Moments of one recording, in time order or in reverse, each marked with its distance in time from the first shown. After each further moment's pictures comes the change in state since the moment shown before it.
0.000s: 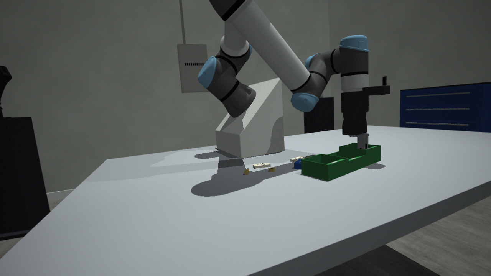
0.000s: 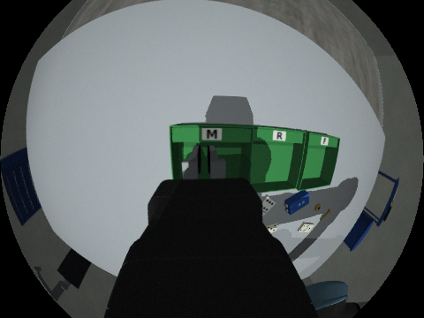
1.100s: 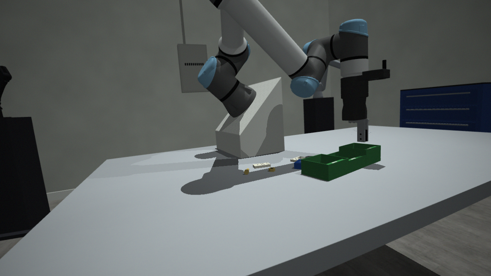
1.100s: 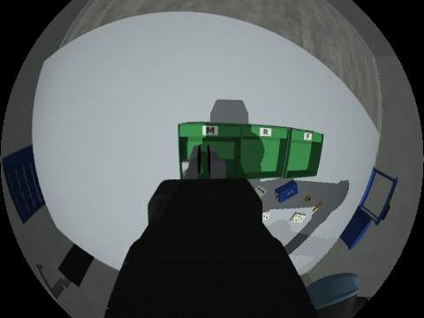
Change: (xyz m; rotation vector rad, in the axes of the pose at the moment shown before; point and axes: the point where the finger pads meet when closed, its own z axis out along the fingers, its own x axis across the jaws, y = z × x) arm 0.000 0.000 -0.043 0.002 0.000 -0.001
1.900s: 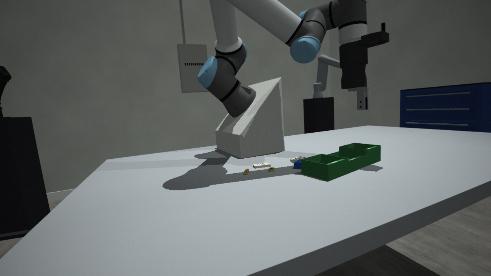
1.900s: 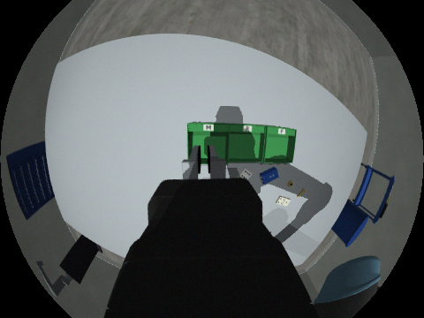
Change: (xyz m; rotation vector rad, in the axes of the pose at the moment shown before) arm 0.000 0.000 -0.094 0.011 -0.003 -0.002
